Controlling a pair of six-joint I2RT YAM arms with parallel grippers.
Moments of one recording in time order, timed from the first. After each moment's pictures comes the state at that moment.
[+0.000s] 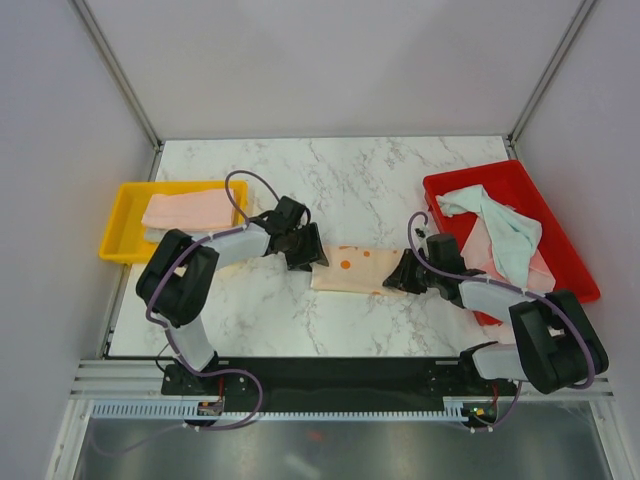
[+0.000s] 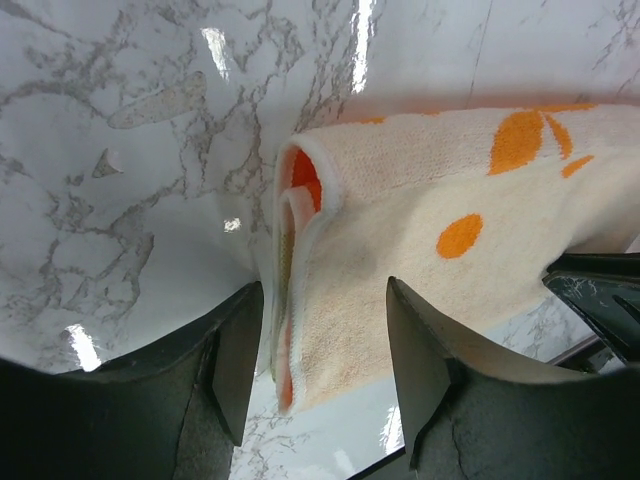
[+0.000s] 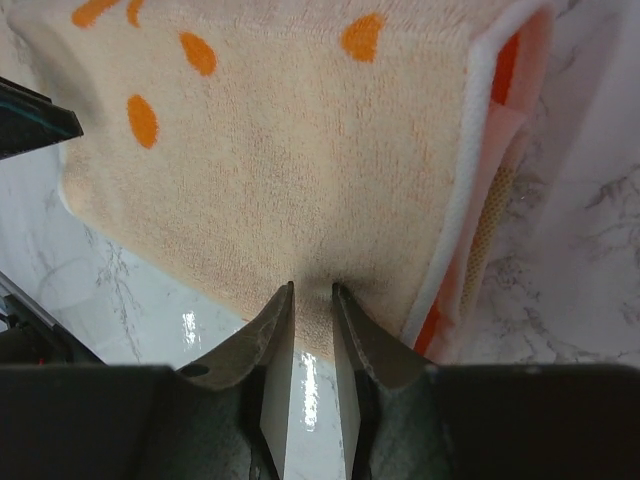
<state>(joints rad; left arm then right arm) -0.56 1.78 1.03 -0.30 0.23 -0.72 0.31 1.32 0.43 0.07 -0.38 0.60</state>
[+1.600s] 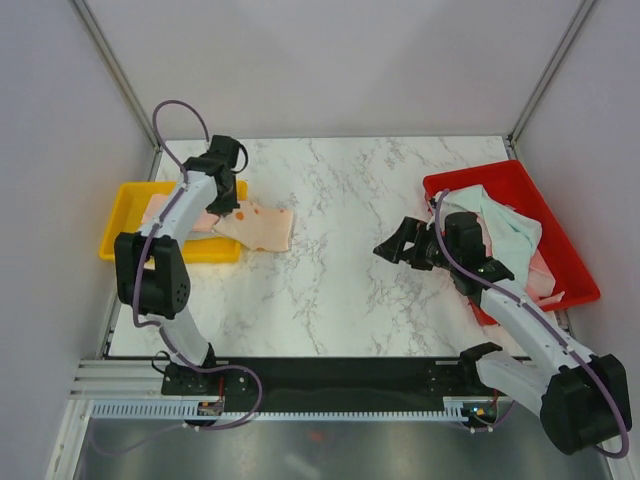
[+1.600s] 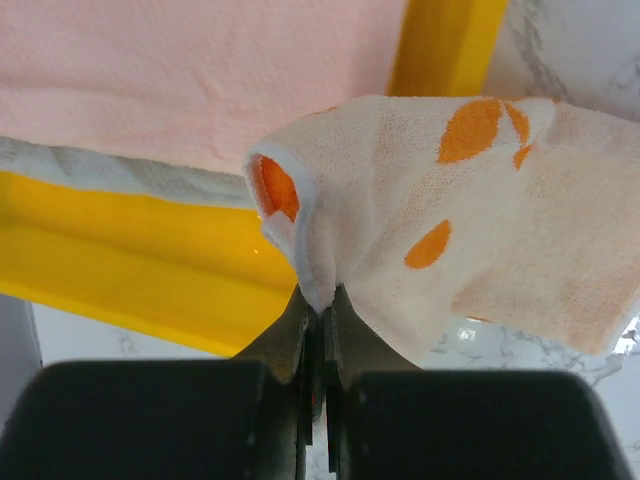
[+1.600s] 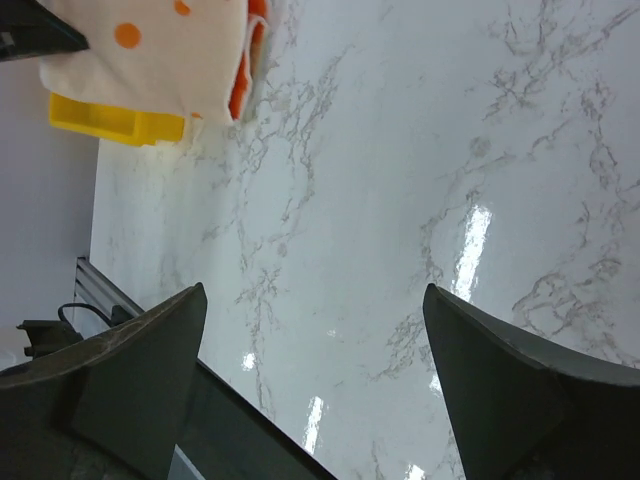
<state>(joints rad) -0.20 1.76 1.48 -0.87 -0.33 -0.23 0.31 1.00 0.61 -0.13 -0.41 0.64</state>
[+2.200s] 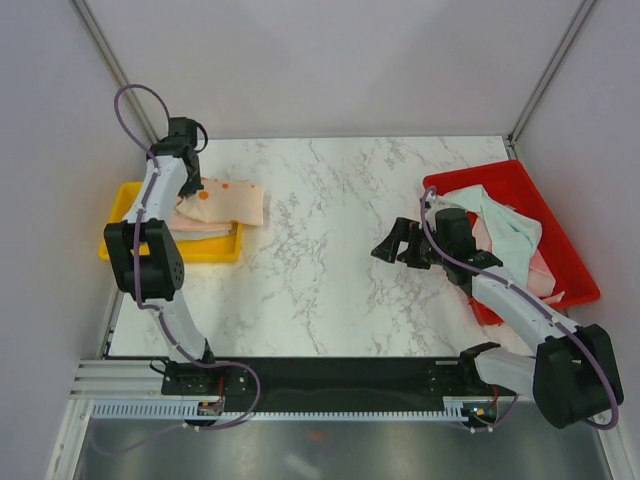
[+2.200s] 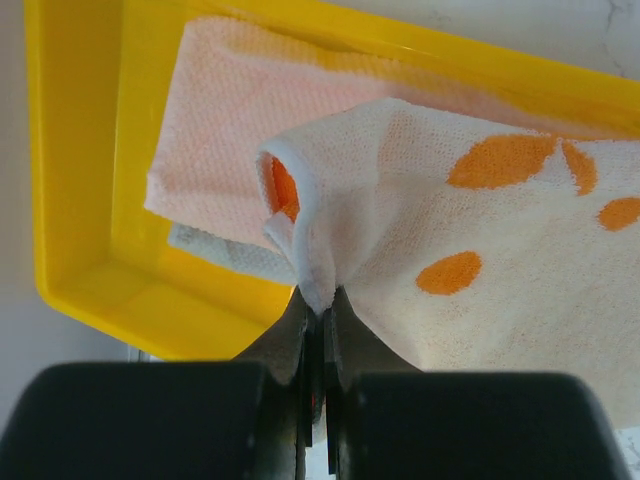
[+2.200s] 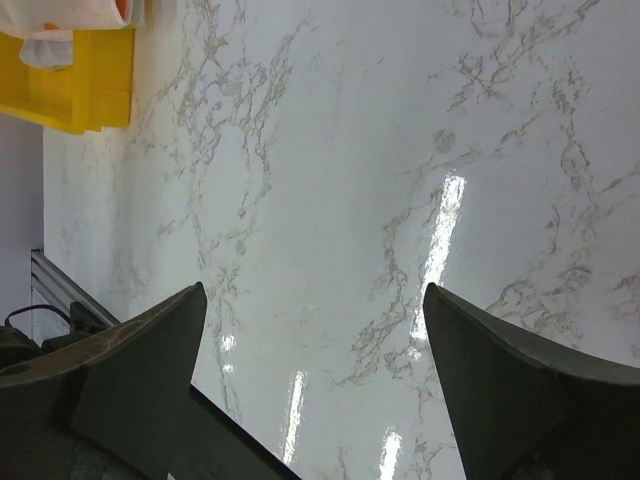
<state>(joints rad) 0.04 1.89 1.70 -0.84 -0.38 -0.05 0.31 1.15 0.63 -0.12 -0.39 0.58</state>
